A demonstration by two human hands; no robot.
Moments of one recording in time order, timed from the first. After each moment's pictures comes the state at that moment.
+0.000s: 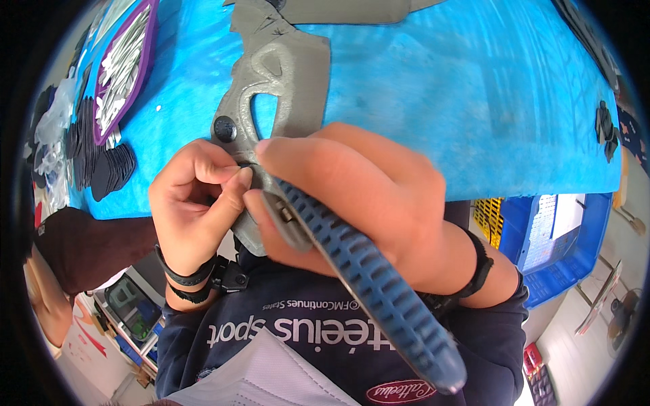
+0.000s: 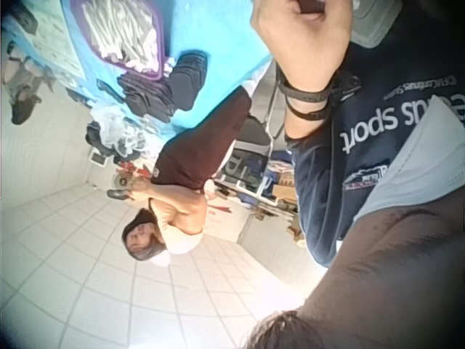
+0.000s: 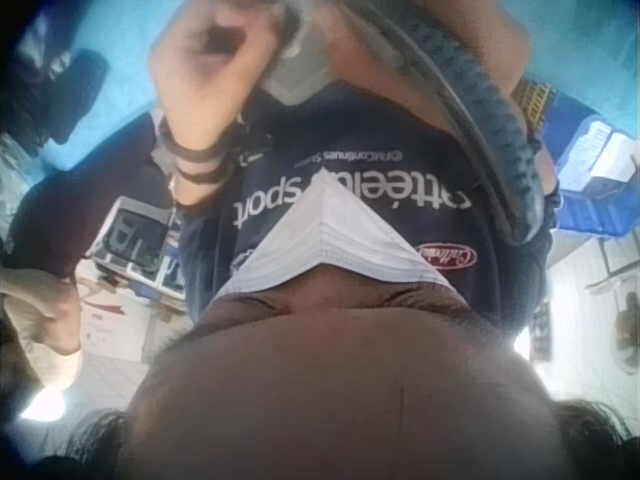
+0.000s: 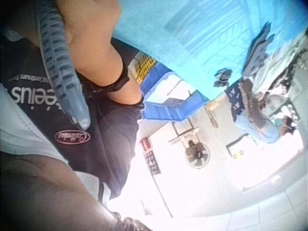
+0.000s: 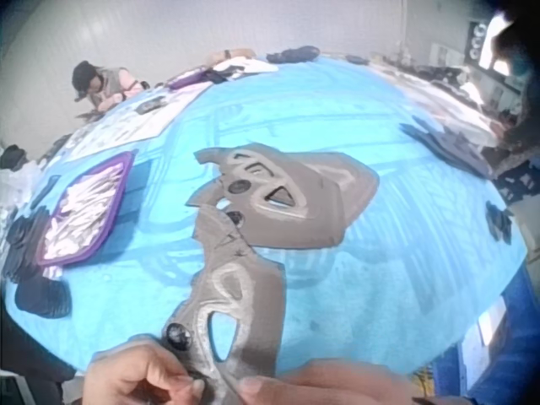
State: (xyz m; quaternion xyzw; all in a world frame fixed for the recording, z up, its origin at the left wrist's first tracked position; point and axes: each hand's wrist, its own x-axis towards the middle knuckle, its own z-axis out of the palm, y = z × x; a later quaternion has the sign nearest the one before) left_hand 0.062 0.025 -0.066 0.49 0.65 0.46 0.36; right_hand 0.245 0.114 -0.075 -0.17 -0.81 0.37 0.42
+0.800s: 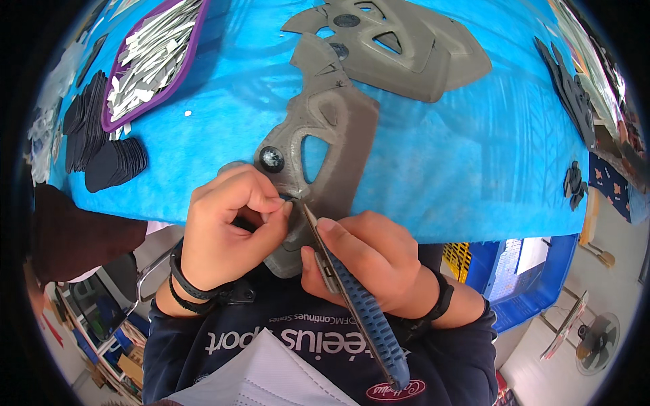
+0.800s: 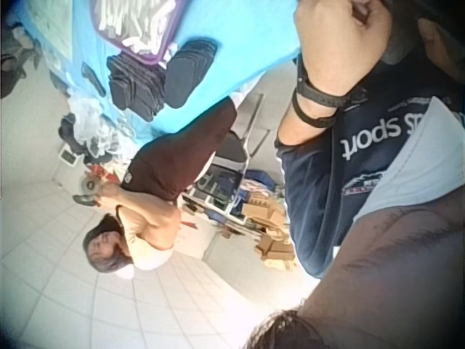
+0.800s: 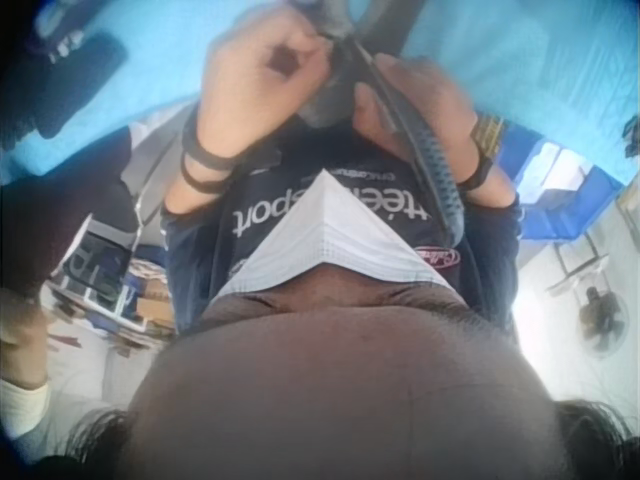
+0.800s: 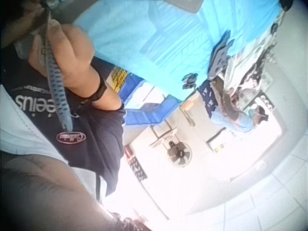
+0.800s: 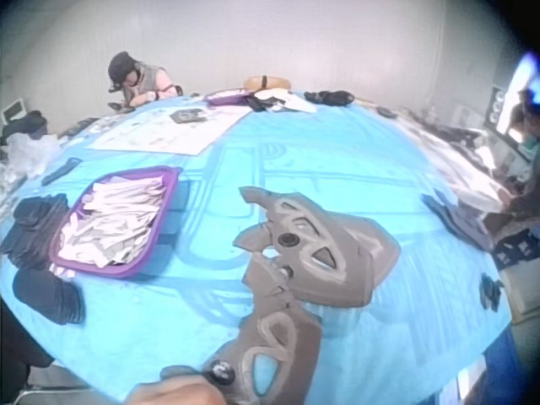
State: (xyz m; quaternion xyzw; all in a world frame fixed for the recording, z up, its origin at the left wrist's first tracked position) left_hand 0.054 0.024 -0.062 0.55 0.63 0.44 0.33; right_hand 0.233 0.090 -0.084 -0.16 -0.83 0.29 0.44
